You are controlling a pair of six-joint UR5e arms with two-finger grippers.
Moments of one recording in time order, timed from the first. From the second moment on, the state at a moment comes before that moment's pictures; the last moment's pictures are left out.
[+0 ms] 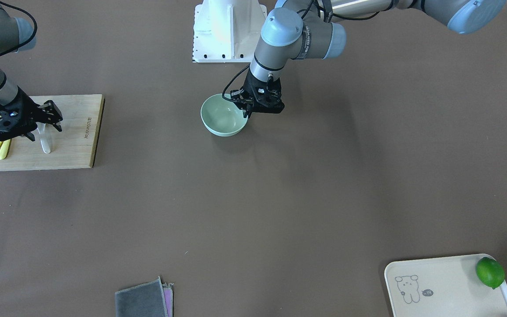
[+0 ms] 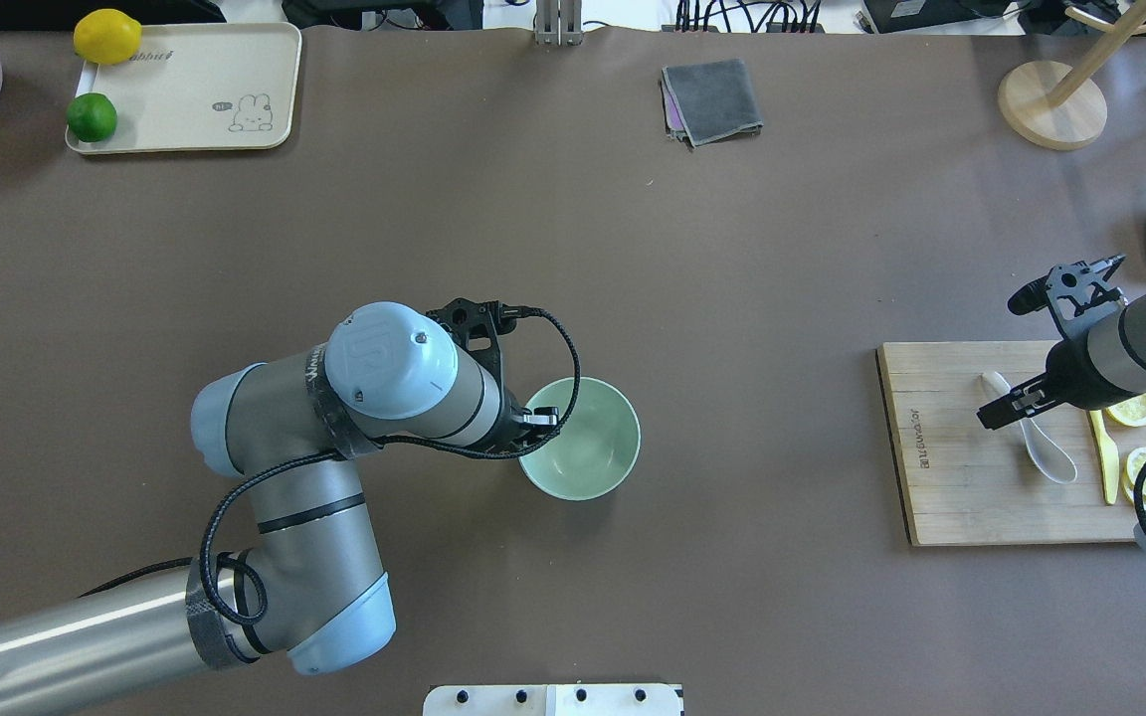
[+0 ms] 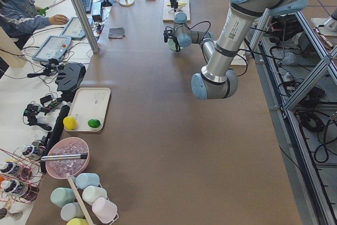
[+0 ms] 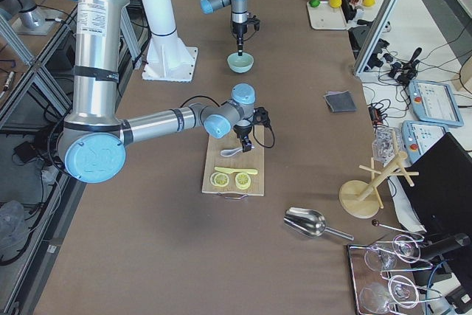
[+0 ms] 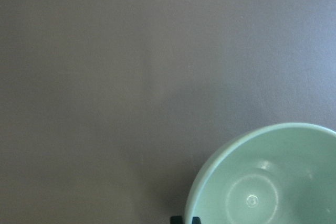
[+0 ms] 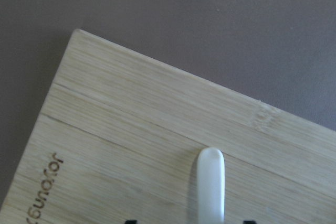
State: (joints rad) left arm -0.42 -2.21 -1.67 -1.84 -1.86 -1.41; right arm 0.83 -1.67 1.81 -1.10 2.11 0.52
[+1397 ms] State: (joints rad) left arm -0.42 -2.17 -1.74 -1.82 -1.83 -1.39; right arm 0.85 -1.56 1.81 -1.19 2.12 0.54
